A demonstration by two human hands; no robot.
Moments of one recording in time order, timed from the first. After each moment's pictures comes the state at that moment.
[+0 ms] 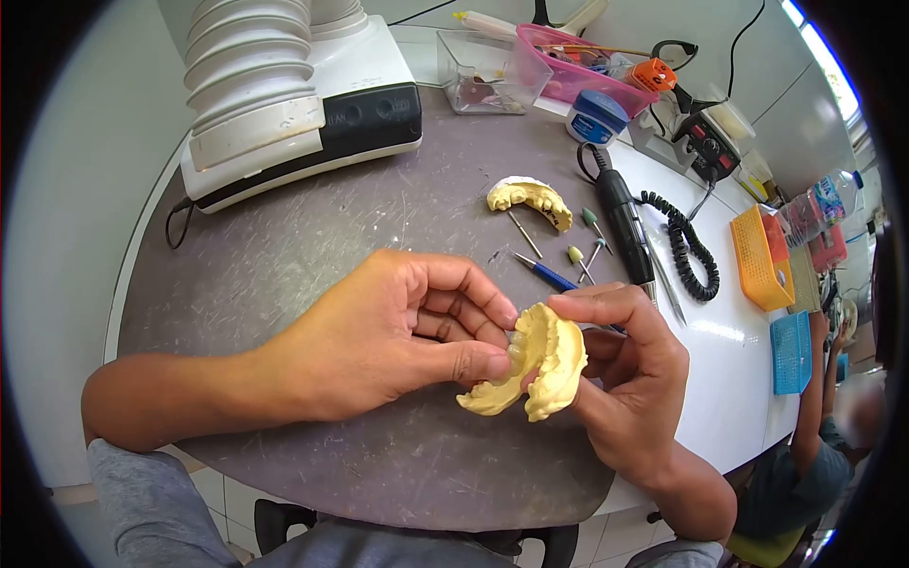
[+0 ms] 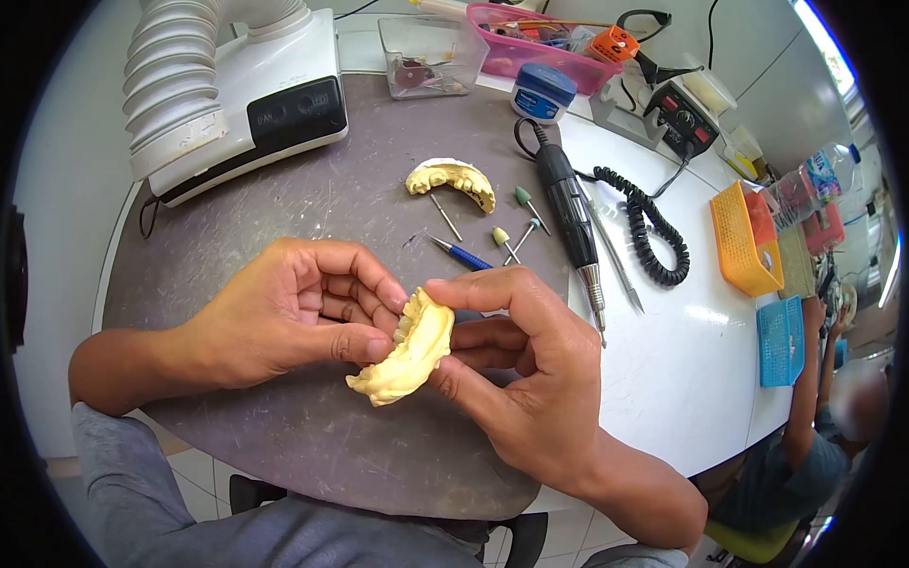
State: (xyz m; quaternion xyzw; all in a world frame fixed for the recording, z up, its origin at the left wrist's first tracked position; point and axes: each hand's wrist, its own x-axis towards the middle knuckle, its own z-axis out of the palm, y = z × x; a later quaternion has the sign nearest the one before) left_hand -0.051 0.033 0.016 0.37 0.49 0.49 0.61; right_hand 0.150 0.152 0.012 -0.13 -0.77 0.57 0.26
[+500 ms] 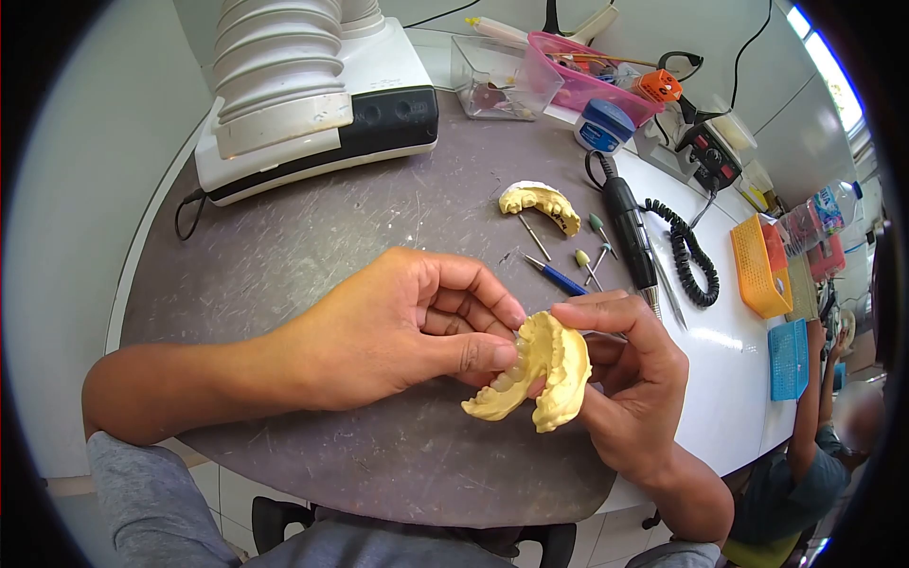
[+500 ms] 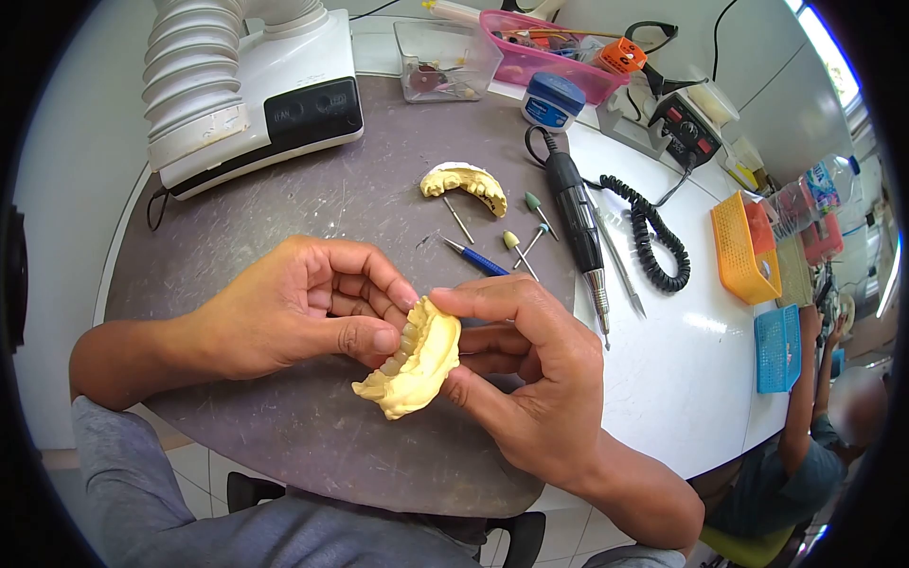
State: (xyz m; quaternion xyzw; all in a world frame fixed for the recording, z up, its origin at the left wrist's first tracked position) left_hand -0.054 0.030 0.019 0.36 0.46 0.50 0.64; right_hand 0.150 0.150 0.012 -0.12 -0.78 0.56 0.25
